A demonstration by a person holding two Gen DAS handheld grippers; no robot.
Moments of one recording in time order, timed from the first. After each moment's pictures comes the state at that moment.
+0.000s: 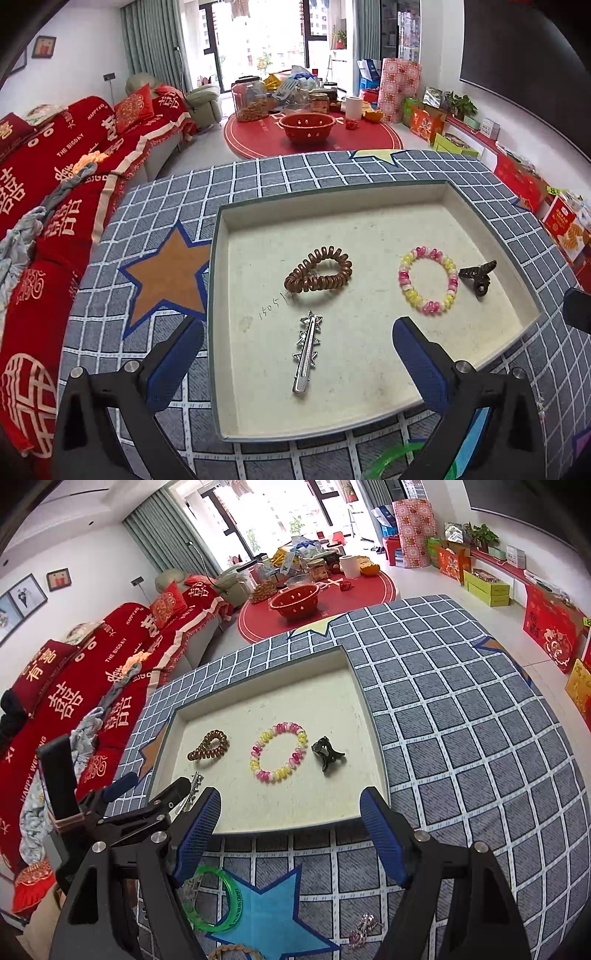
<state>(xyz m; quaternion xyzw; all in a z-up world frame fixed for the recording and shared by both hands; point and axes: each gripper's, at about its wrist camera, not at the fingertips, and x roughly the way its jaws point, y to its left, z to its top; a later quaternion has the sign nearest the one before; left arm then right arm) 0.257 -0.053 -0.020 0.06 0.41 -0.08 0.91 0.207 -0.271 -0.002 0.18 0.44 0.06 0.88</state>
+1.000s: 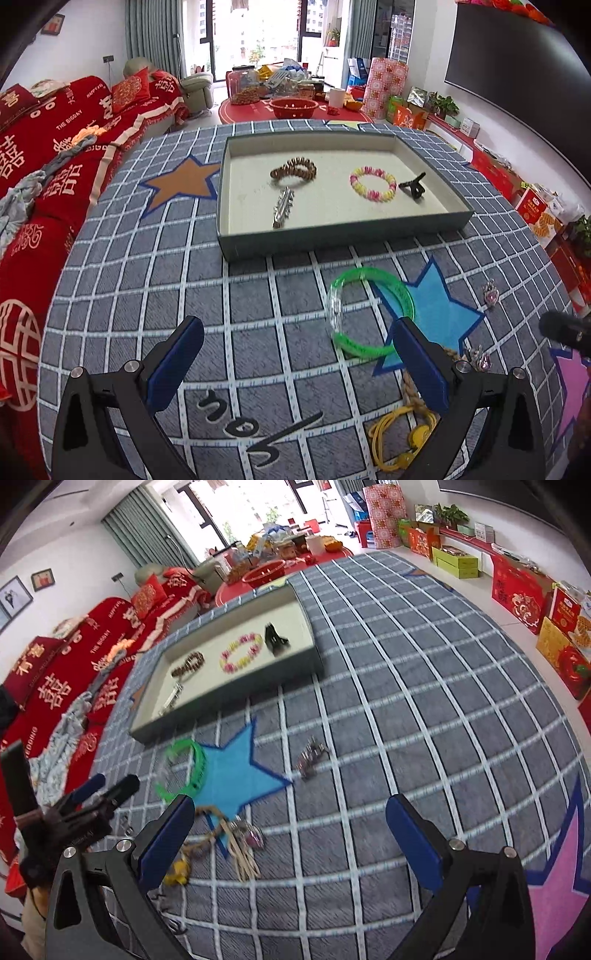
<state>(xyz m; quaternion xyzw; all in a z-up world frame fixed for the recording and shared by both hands) 0.127 -0.026 -0.037 0.02 0.43 -0.11 0.89 0.072 -0.283 -0.038 0.18 0.47 0.01 0.86</state>
